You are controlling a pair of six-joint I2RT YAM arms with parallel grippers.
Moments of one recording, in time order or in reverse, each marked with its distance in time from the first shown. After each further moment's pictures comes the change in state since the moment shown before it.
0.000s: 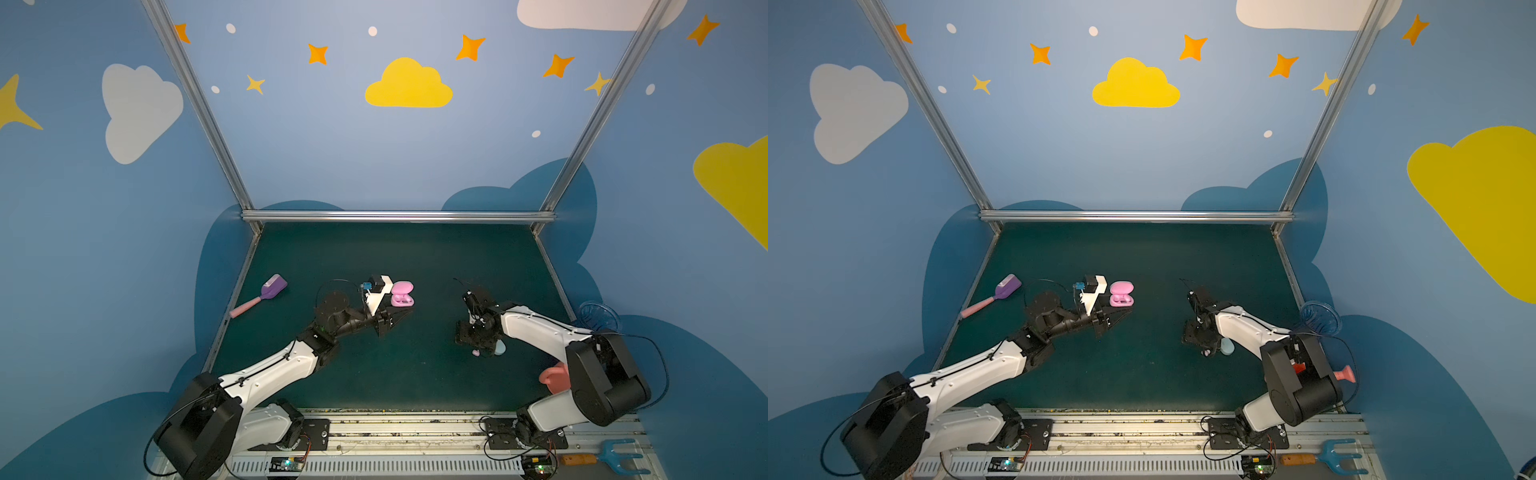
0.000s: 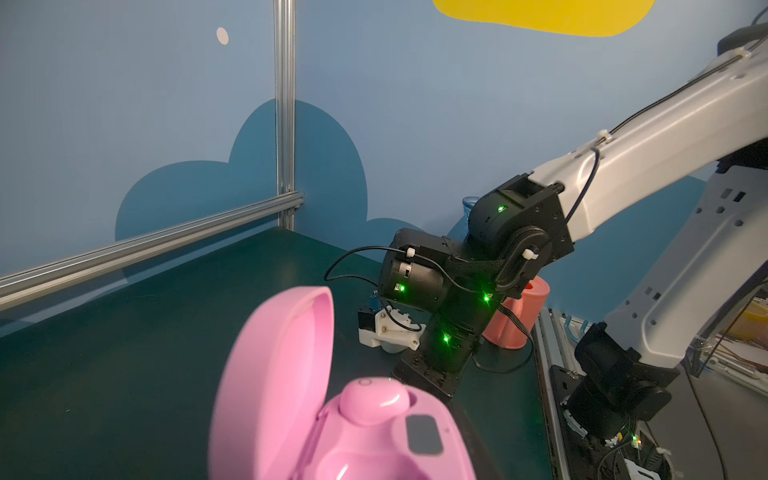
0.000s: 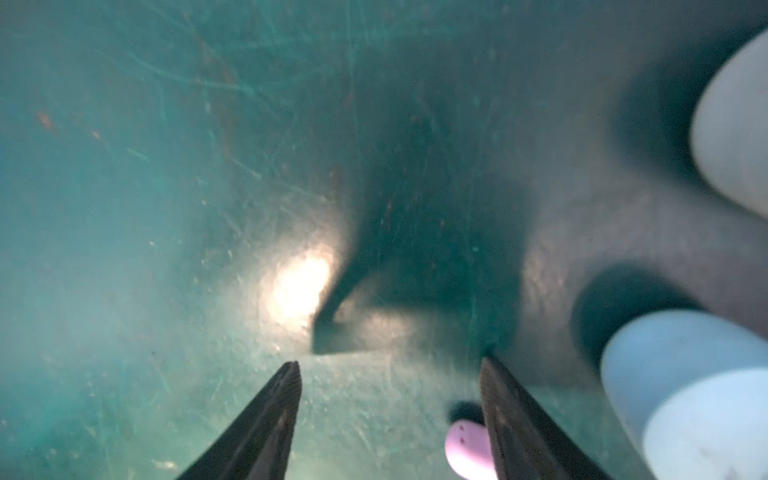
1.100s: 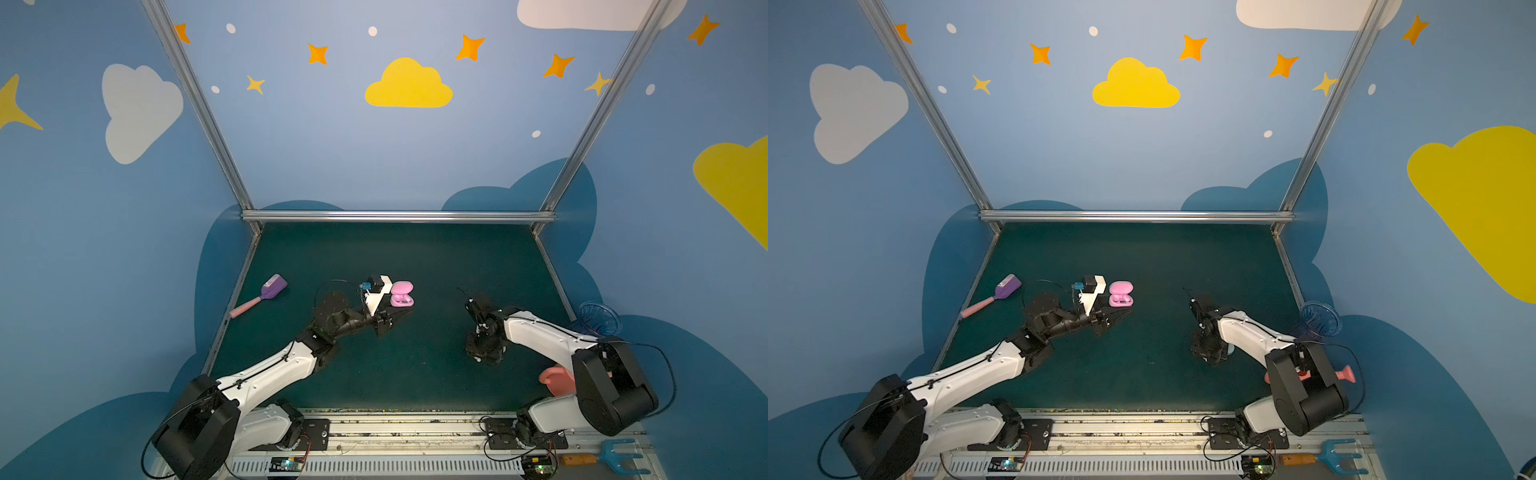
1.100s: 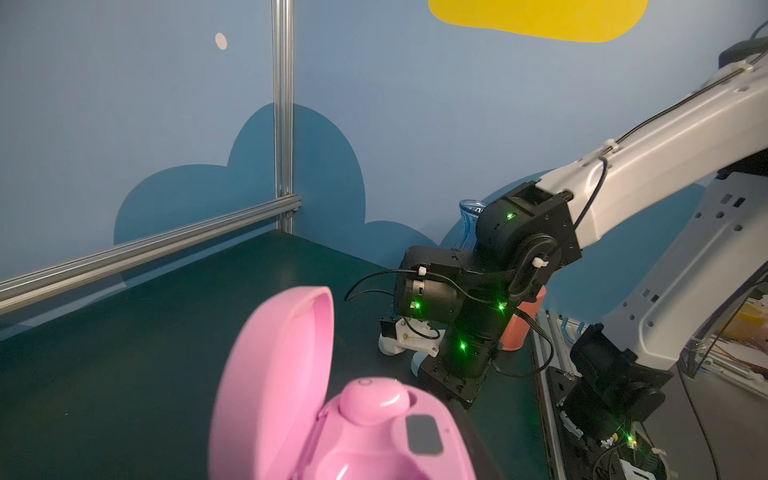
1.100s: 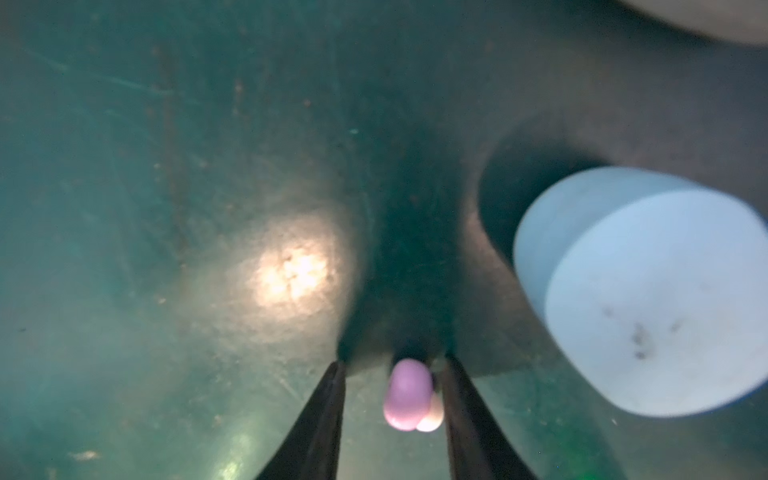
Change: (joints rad) left arm 0.000 -0.017 0.000 -0.006 0.004 -0.003; right arm -0.003 -0.047 -0.043 -0.111 0.066 0.064
